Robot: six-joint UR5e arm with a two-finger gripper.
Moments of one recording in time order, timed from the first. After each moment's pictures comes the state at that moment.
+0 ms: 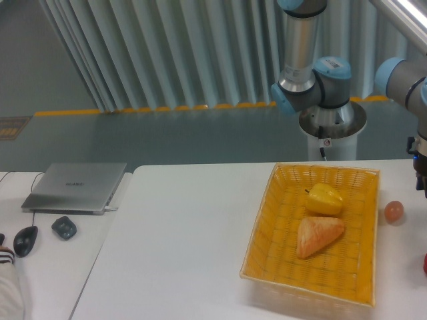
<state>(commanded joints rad) 2.63 -1.83 -1.59 -1.24 1.58 2.01</state>
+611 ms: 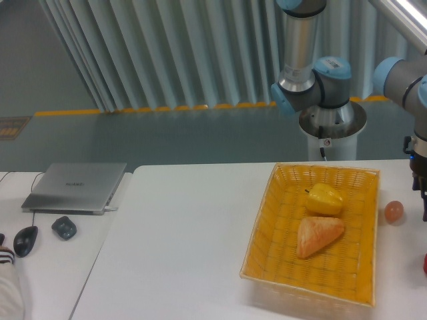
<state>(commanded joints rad) 2.60 -1.82 -1.60 -1.24 1.52 1.98</state>
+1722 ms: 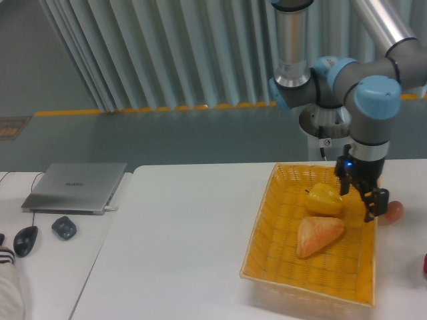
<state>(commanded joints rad) 2.35 -1.78 -1.66 -1.23 1.46 1.17</state>
